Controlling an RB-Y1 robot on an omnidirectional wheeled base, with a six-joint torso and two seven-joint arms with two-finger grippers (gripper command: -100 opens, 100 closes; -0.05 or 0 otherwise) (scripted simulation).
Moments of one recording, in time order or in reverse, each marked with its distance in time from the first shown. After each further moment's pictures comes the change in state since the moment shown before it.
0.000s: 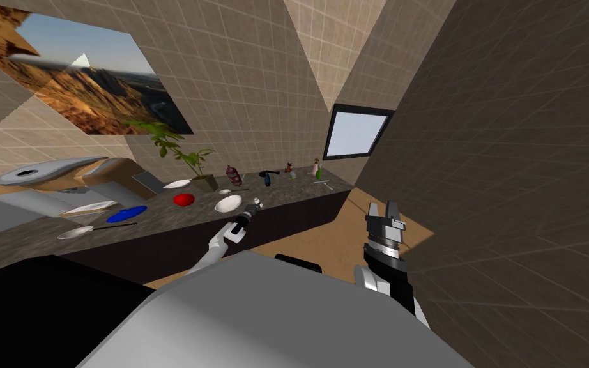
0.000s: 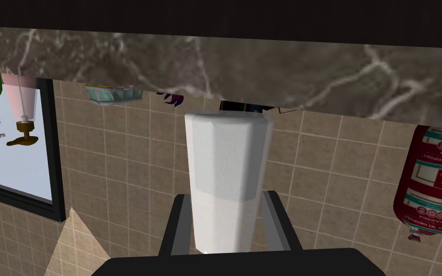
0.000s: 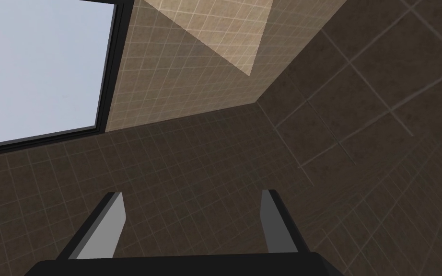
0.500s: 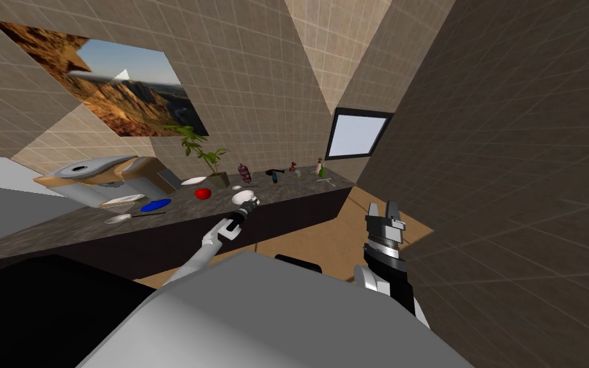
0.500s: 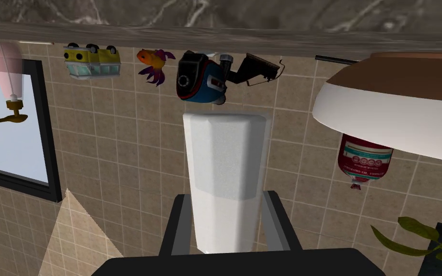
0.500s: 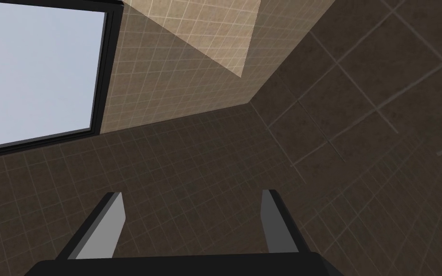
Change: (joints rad) left arm 0.014 0.091 -0.003 -0.057 0.018 0.032 0.059; right arm 0.000 0.000 0.000 0.000 0.000 0.000 0.000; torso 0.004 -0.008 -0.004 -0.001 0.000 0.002
